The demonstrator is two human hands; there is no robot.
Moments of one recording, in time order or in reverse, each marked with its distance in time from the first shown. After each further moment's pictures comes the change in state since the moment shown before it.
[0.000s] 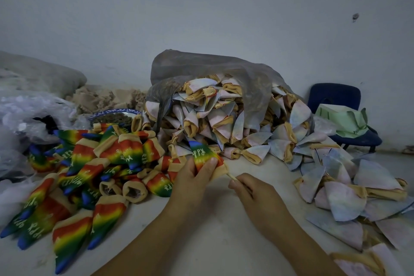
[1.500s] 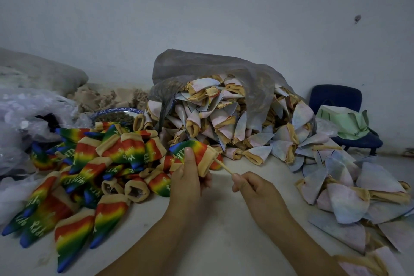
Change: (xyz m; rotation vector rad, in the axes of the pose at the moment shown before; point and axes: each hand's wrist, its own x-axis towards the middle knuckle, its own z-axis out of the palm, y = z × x) left_hand -0.002 0.004 0.005 -0.038 0.181 0.026; right_hand 0.002 -0.008 0.001 0.343 0.047 0.156
